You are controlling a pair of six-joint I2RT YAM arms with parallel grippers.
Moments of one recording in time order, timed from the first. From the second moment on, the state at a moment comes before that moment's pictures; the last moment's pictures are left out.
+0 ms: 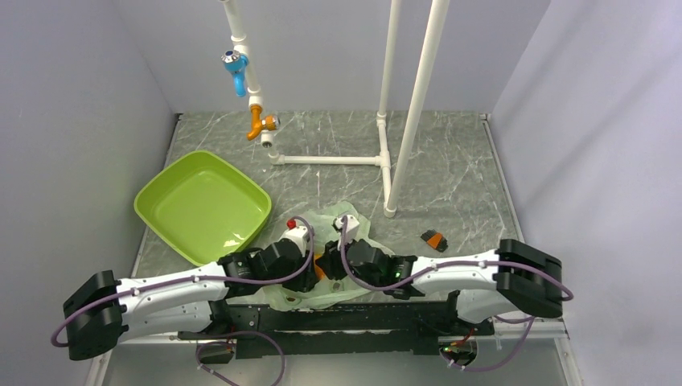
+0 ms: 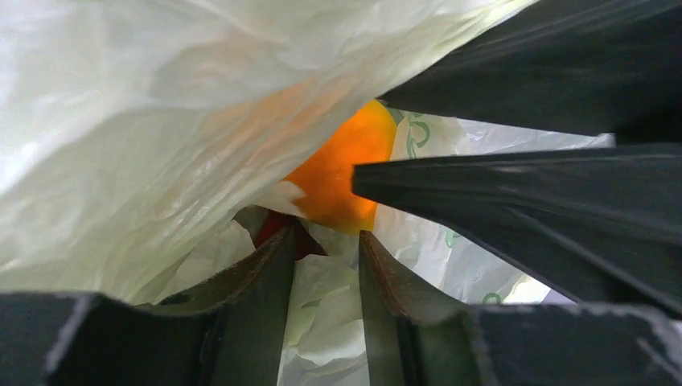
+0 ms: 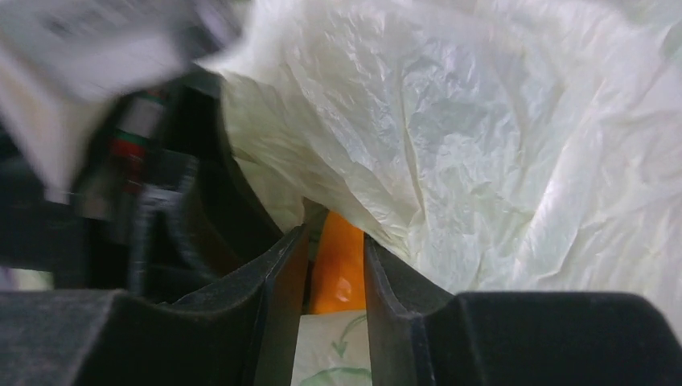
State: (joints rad) left arm -1.09 0.97 0.42 -0.24 -0.04 -0.77; right arm 1.26 1.29 0.52 0.38 0.30 0.57
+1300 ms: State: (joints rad) left arm -1.01 1.21 0.50 -0.08 0.03 -0.74; right arm 1.34 1.15 0.20 0.50 0.31 0.73
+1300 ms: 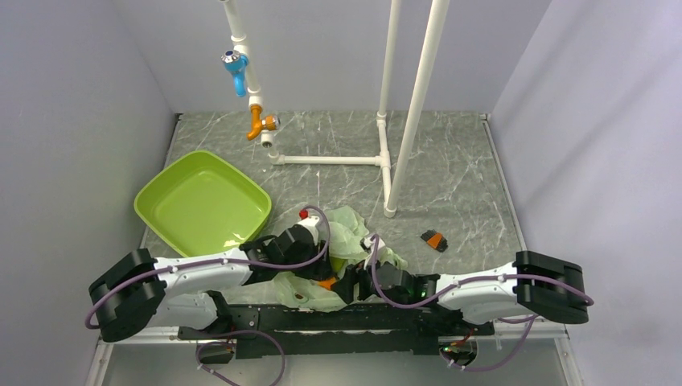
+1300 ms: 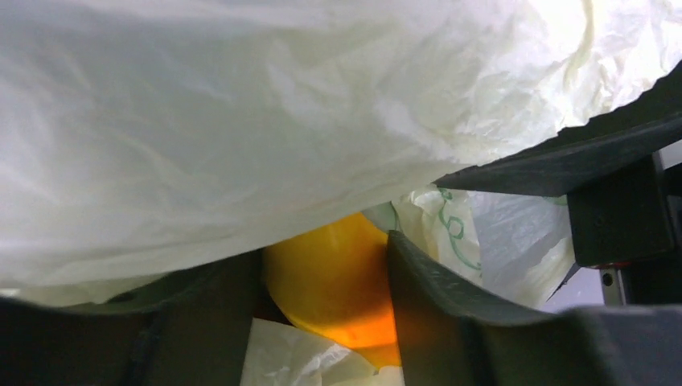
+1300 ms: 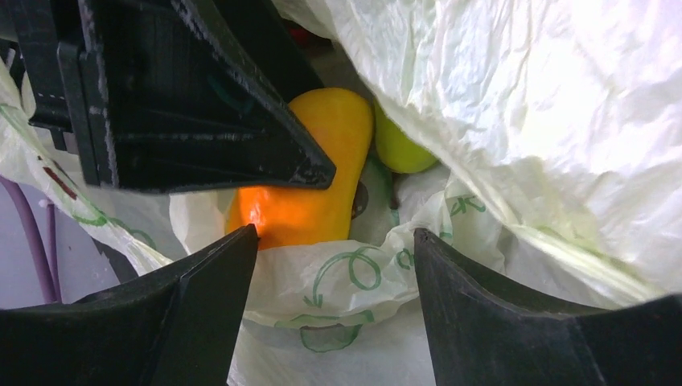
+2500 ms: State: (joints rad) left arm -0.98 0.67 0.79 -0.29 -0.07 -0.55; right arm 1.15 1.30 0.44 0.24 0.30 0.74
